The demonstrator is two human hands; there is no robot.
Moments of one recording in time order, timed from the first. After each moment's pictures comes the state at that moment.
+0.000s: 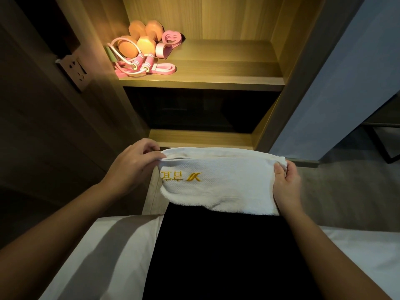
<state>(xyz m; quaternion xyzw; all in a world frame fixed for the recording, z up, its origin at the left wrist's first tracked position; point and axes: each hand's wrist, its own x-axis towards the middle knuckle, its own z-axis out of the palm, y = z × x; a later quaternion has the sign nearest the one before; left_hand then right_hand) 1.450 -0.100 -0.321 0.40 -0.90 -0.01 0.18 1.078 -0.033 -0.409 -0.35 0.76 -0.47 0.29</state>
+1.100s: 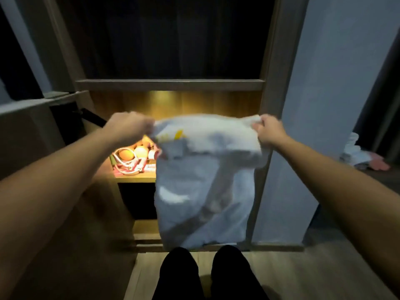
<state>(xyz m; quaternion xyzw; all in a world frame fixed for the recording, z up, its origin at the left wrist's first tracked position) 1.384 -0.216 -0.037 0.49 -0.83 0.25 0.12 1.012 -0.188 -0.078 -0.57 0.69 -0.44 0.03</state>
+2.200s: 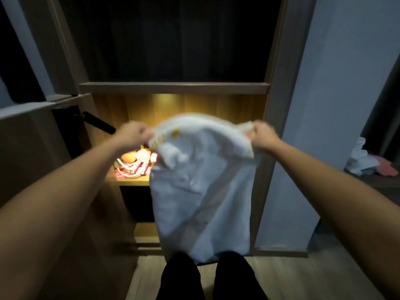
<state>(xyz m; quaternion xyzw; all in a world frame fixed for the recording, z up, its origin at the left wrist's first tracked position) 1.389 -0.242 -0.056 0.56 -0.77 -0.05 0.28 1.025 -0.209 -0.084 -0.60 0.69 -0.41 0.04</state>
